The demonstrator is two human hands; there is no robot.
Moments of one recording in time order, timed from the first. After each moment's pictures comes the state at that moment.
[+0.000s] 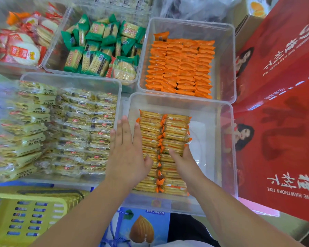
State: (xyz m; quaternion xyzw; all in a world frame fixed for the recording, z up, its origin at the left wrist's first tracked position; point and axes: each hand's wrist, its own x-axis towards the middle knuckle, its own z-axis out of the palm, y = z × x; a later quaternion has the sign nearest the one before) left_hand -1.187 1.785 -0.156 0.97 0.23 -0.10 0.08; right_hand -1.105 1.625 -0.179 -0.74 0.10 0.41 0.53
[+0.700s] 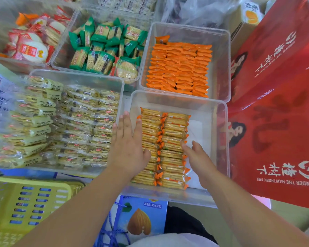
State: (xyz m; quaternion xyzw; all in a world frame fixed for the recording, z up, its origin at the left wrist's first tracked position) left_hand -1.188 1.785 -0.147 0.97 0.21 -0.09 0.09; right_hand -1.085 1.585 -0.169 -0.78 0.12 0.42 0.46
